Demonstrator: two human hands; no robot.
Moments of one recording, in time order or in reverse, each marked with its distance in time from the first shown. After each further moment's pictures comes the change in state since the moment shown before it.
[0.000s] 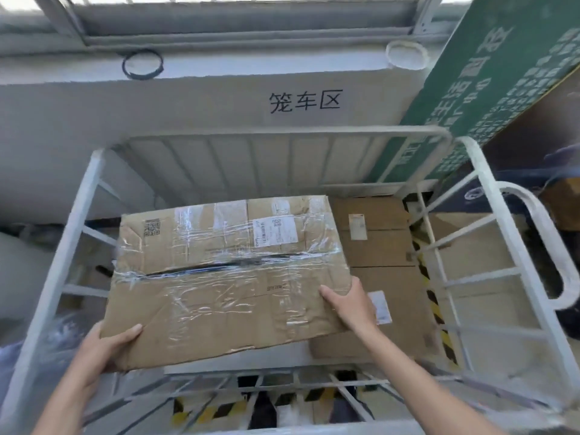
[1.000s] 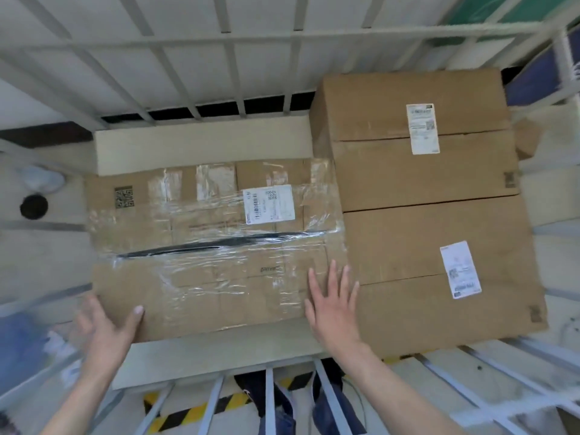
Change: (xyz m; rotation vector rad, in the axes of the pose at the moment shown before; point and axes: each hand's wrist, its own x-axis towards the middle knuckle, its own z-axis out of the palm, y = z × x) left_hand 0.384 -0.269 0.155 0.644 -0.001 0.133; right_hand 0.243 0.226 0.341 -0.824 -0.166 -0.238
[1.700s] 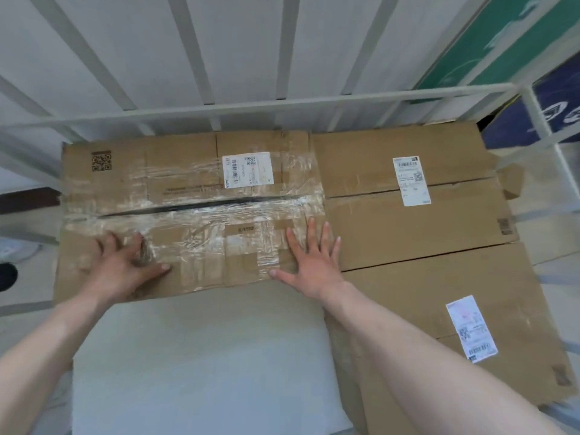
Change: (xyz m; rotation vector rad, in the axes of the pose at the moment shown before) left_hand 0.146 0.228 -0.008 0.435 -0.113 0.316; right_hand 0.188 -0.016 -0.127 -0.037 -0.029 -0.055
